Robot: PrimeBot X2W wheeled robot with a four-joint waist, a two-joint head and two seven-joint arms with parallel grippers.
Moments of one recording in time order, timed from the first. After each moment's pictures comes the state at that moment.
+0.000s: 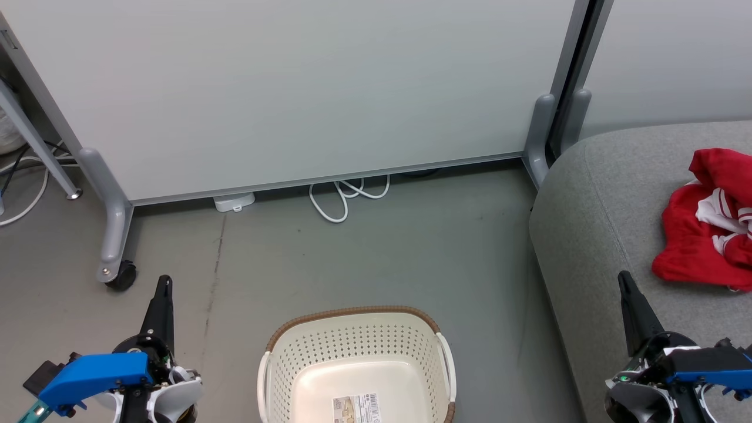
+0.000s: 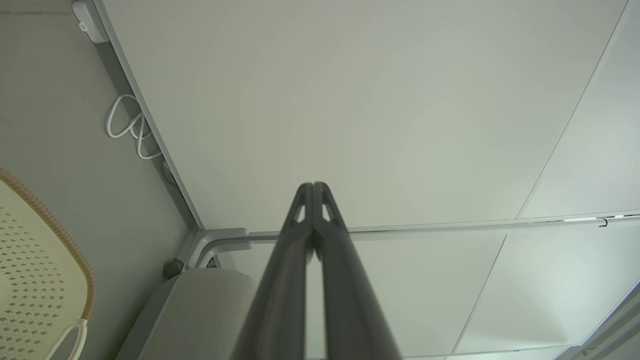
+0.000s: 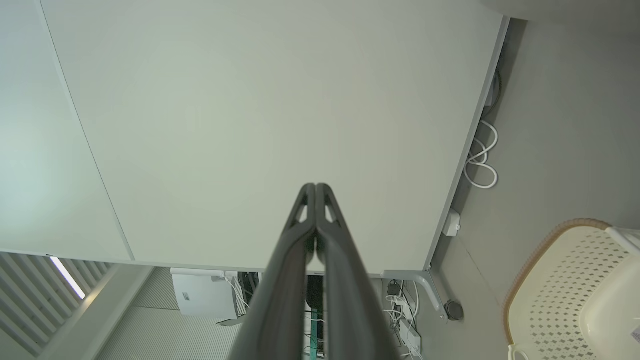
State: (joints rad) left arm -0.10 0.05 0.11 0.25 -1.58 -0.13 0.11; right arm -0.10 -0.05 -0.11 0.25 1.58 0.13 0.11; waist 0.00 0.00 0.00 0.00
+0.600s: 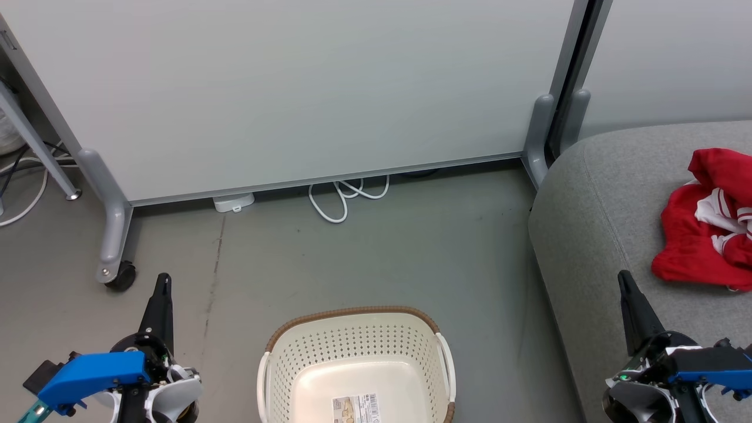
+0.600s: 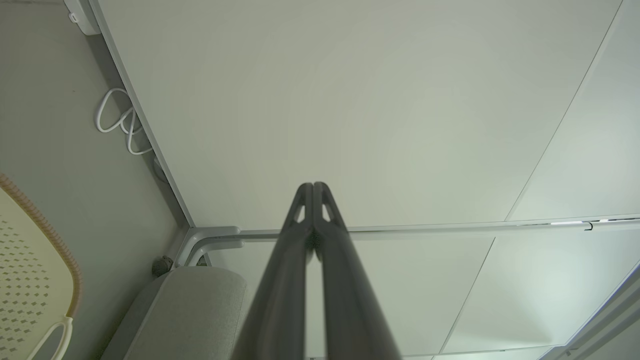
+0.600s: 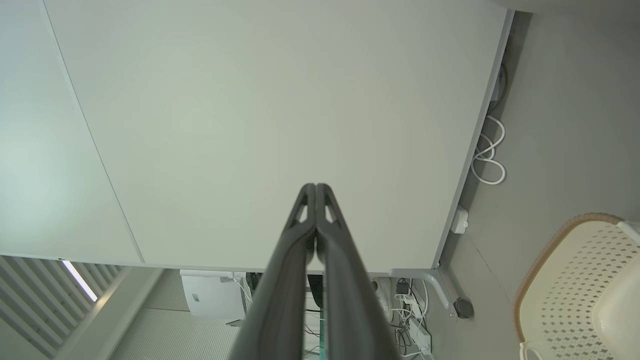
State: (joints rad) left arm -0.10 0.05 0.11 0.25 -1.61 -0.13 0.11; right arm -0.10 -0.05 -0.11 0.25 1.61 0.13 0.11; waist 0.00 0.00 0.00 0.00
